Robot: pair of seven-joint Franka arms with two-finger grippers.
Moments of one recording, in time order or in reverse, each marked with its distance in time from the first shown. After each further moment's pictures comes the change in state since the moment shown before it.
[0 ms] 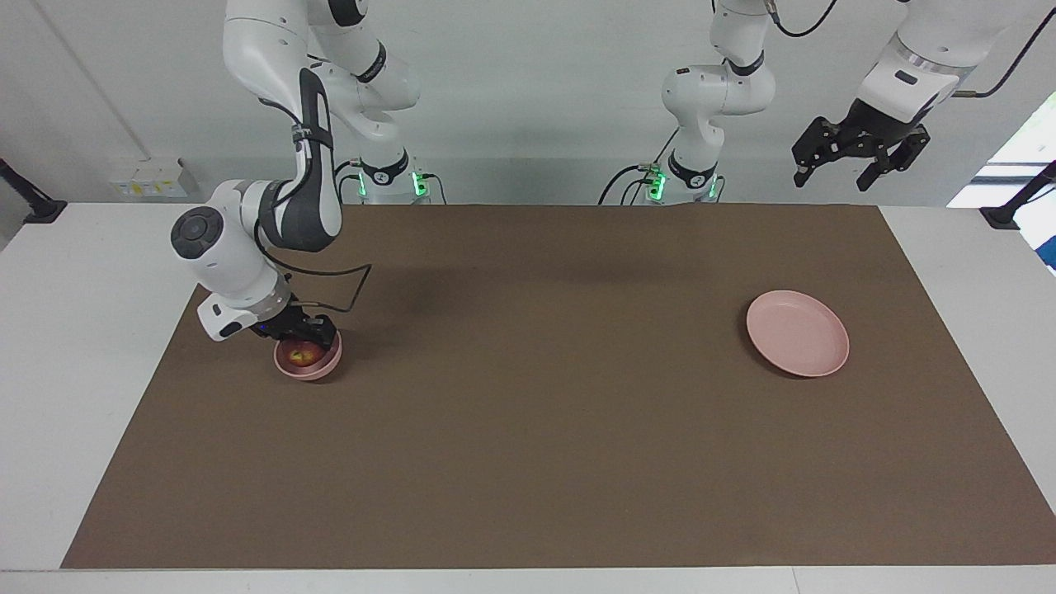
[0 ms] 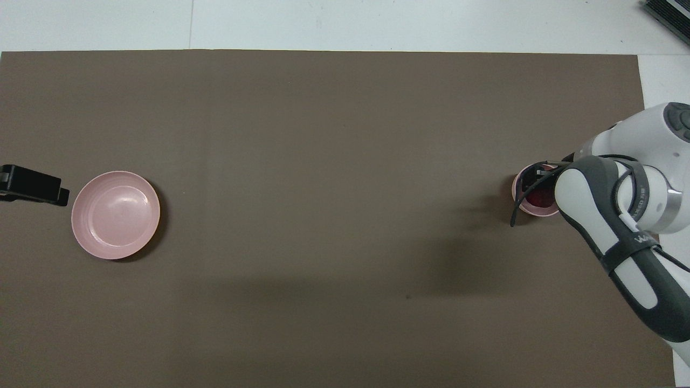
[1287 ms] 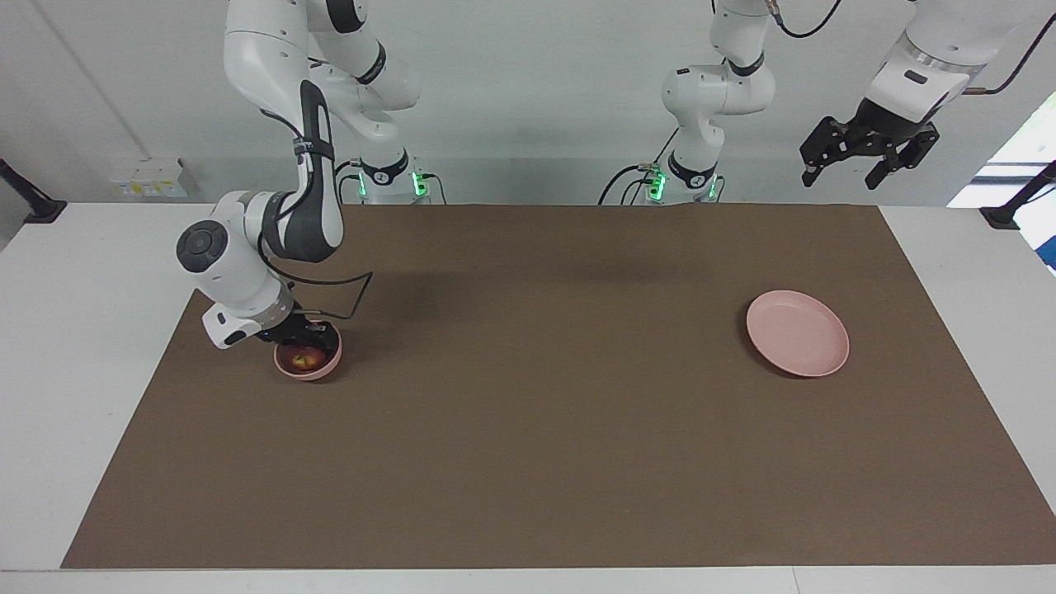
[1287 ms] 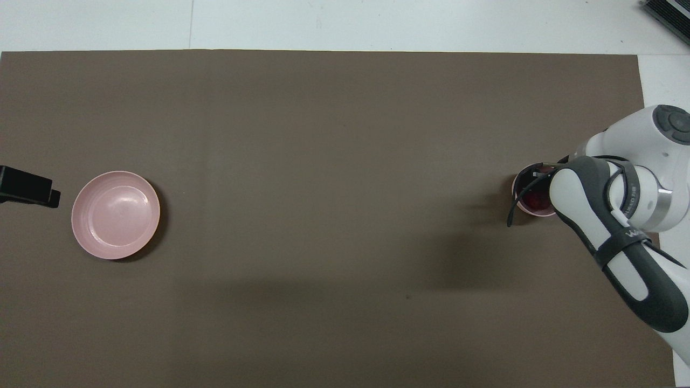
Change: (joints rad) left arm 0.011 -0.001 0.000 0.001 0.015 -0.013 0.001; right arm -0.003 0.031 0.000 0.000 0.000 0.007 0.002
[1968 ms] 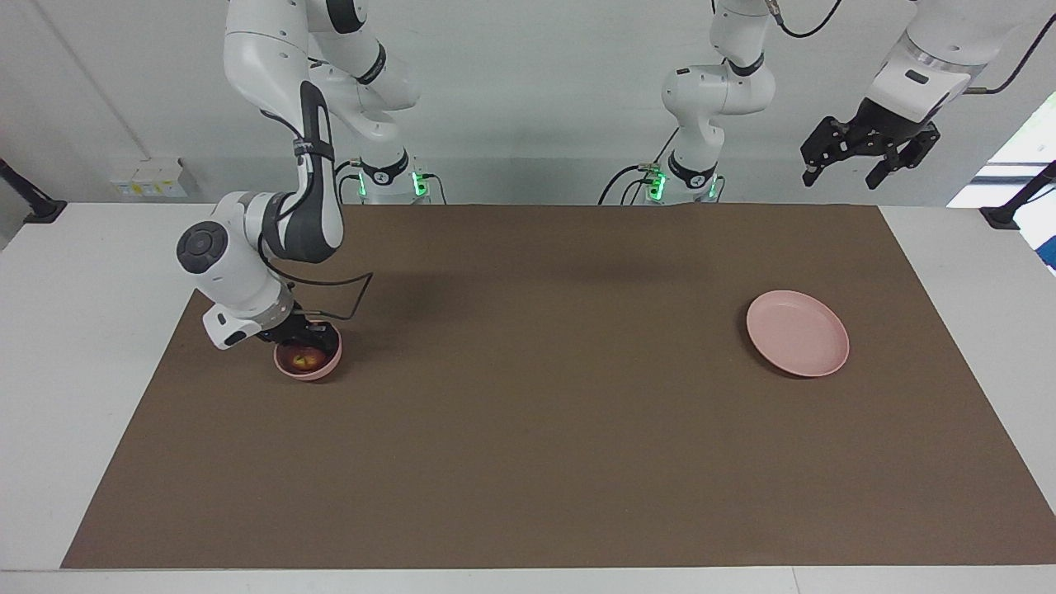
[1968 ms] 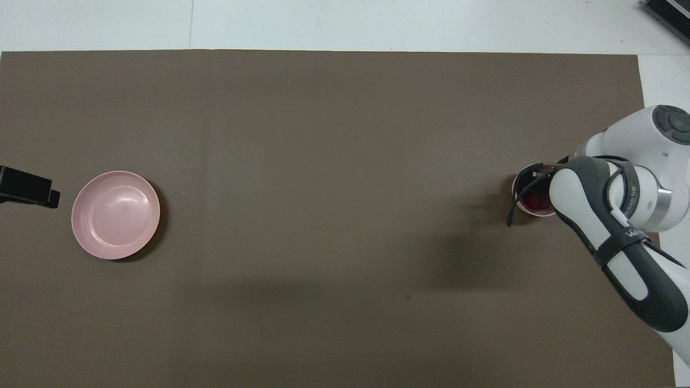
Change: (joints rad) left arm 0.000 0.000 0.000 0.000 0.000 -0.001 0.000; right arm -0.001 0.001 0.000 0.000 0.000 0.000 0.001
